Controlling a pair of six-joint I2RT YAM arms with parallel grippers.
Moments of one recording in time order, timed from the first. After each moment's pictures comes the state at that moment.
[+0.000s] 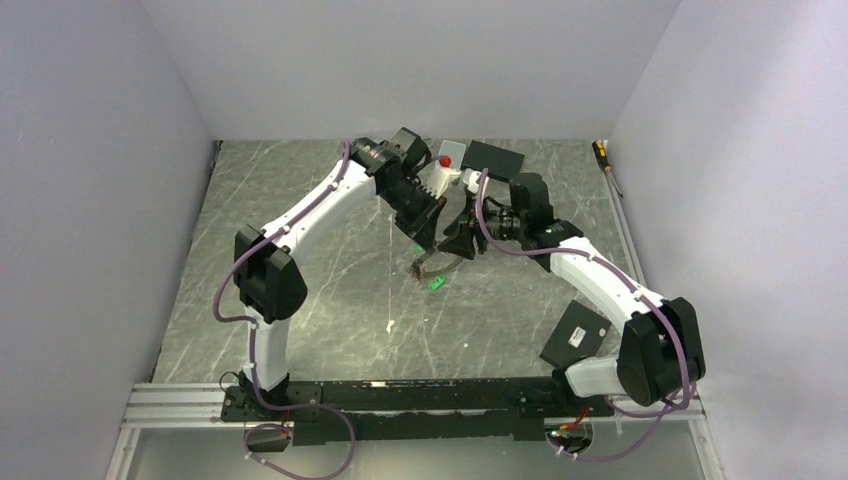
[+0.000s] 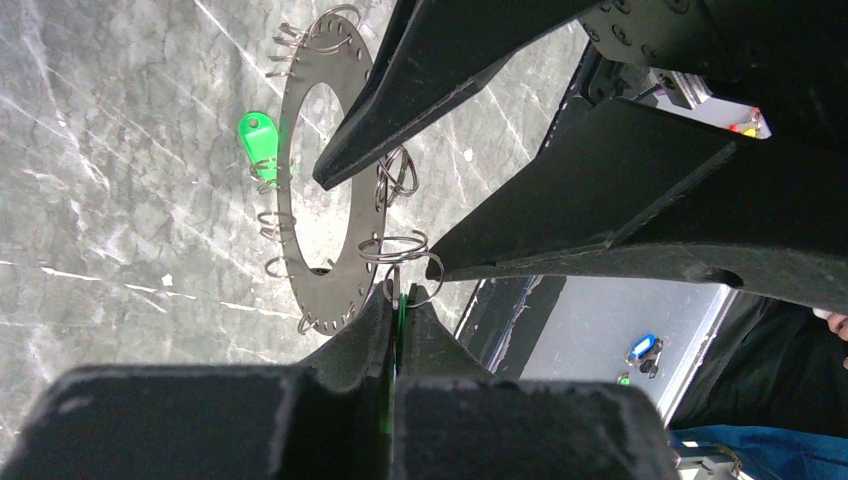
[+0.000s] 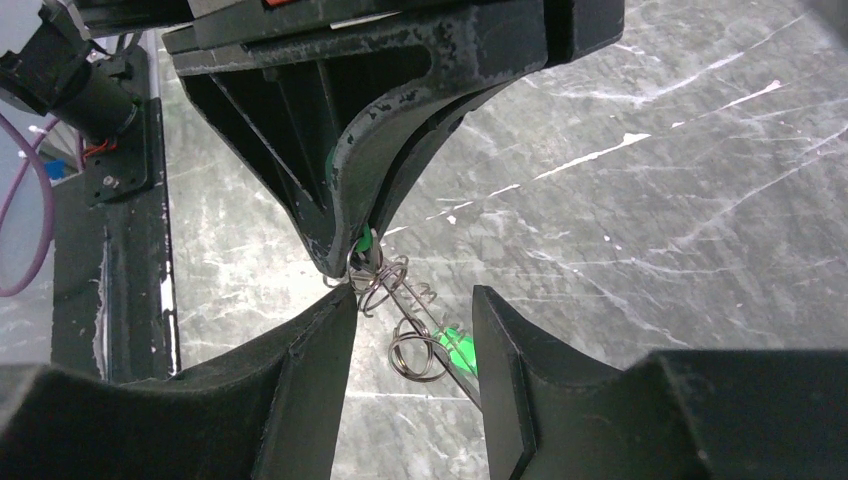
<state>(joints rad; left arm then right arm) -0.66 1.98 2.00 -1.22 0.65 0.16 0.40 1.34 0.94 -0.11 -0.87 -0.21</state>
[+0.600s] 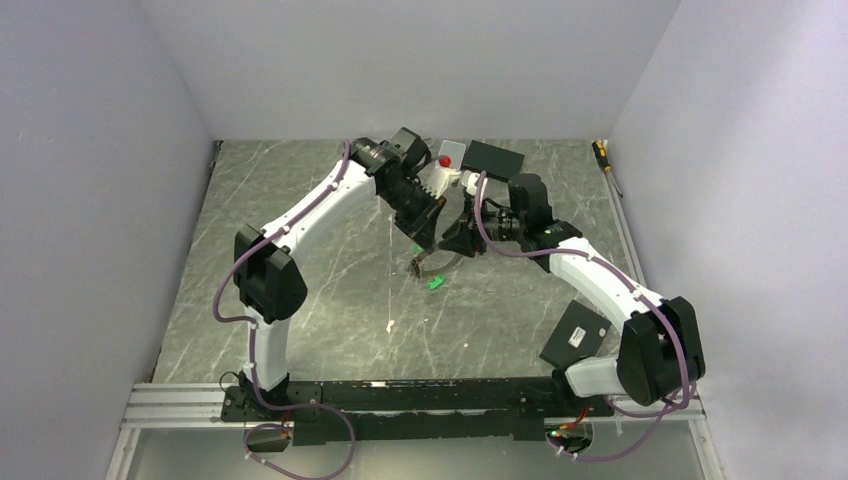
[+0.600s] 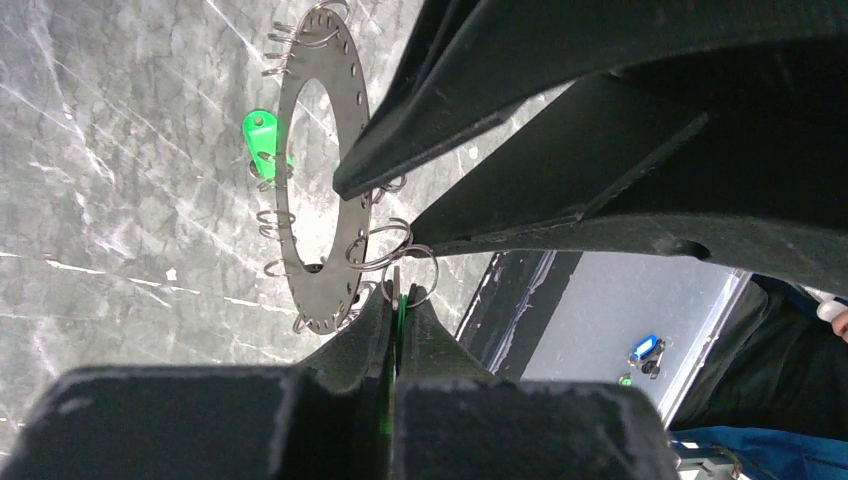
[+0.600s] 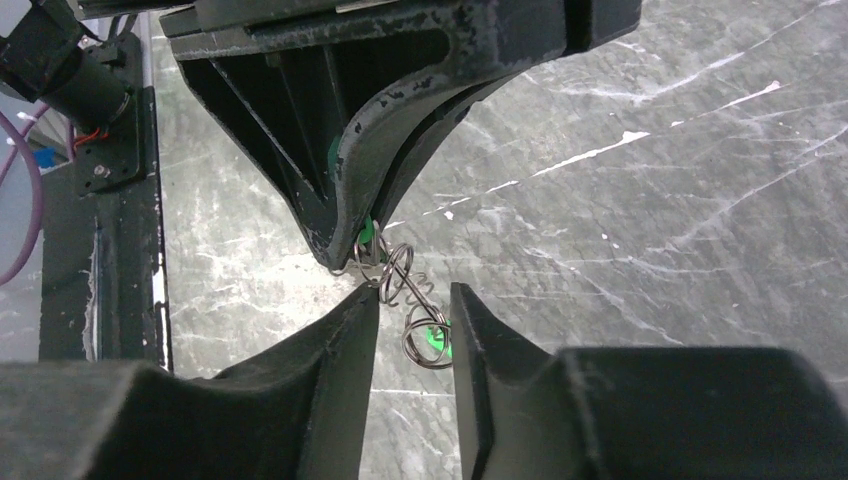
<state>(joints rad) -0.66 1.98 2.00 -1.22 0.64 0.16 0.40 1.34 0.94 -0.10 -0.86 -0.24</state>
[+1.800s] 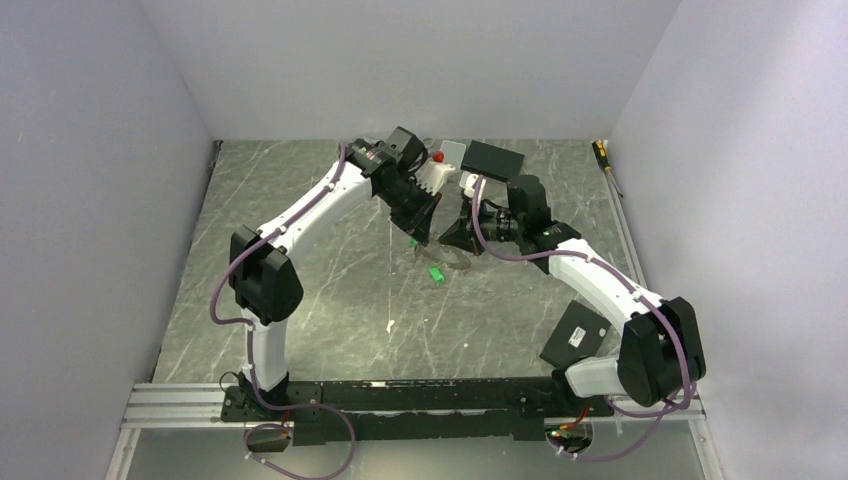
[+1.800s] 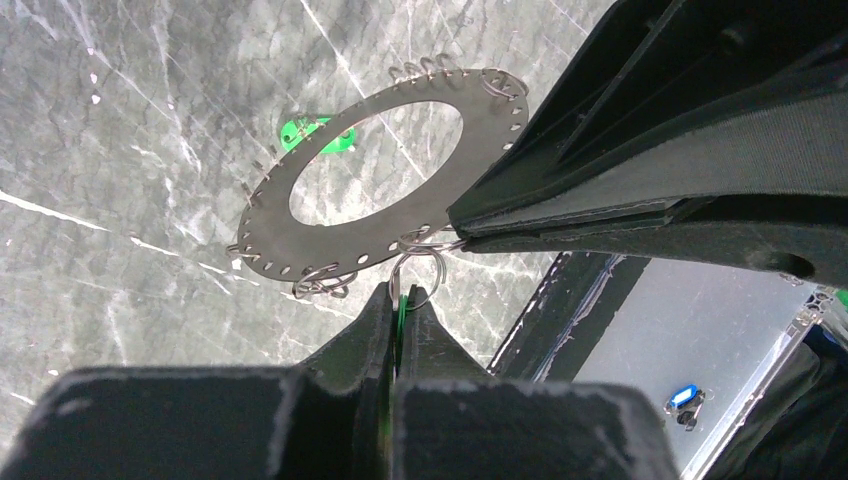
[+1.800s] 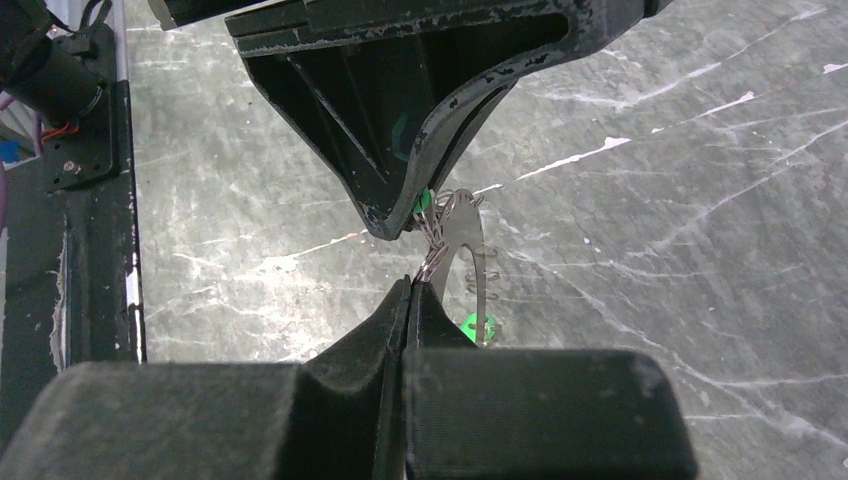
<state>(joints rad) -0.64 1.95 1.95 -1.14 0.51 0.11 0.41 1.34 0.93 -0.08 -0.83 -0.27</state>
